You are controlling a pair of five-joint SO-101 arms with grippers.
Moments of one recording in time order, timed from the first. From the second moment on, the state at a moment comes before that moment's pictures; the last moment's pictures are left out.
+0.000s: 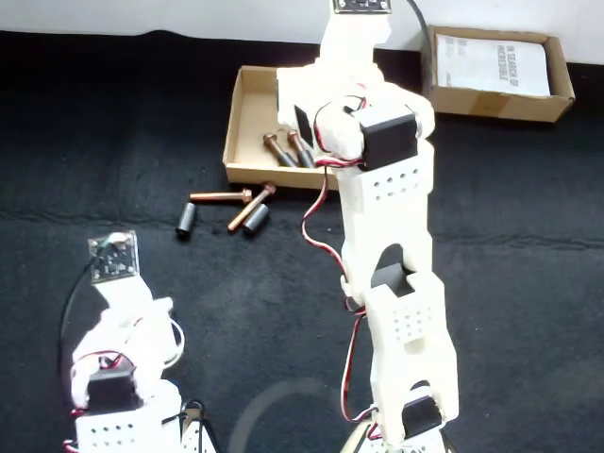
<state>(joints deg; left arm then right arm) -13.2 -103.0 88.4 71.2 8.5 -28.0 36.8 -94.8 100.4 -13.5</state>
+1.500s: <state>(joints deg) -13.6 -49.6 45.8 80.6 8.6 -33.6 14.5 -10.2 72.9 -49.3</state>
